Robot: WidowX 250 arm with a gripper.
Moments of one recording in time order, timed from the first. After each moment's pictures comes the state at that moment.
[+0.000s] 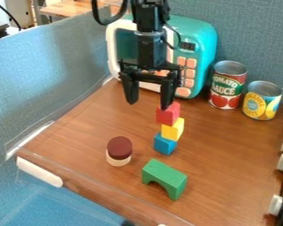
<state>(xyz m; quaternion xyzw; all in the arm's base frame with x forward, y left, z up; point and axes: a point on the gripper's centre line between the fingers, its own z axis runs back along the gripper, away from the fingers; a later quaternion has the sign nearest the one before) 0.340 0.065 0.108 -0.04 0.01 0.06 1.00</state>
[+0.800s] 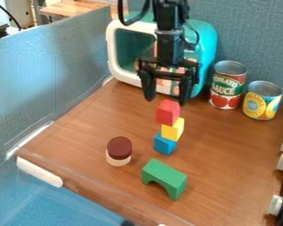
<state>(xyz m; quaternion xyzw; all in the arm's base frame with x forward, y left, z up) 0.367 0.050 0.102 -0.05 0.02 0.07 1.00</state>
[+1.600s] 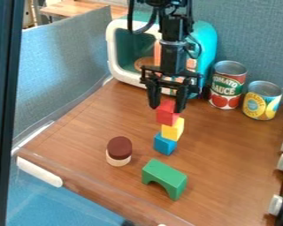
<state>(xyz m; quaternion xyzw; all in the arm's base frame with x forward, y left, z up) 0.372 0.049 0.086 -0.03 0.04 0.06 1.00</state>
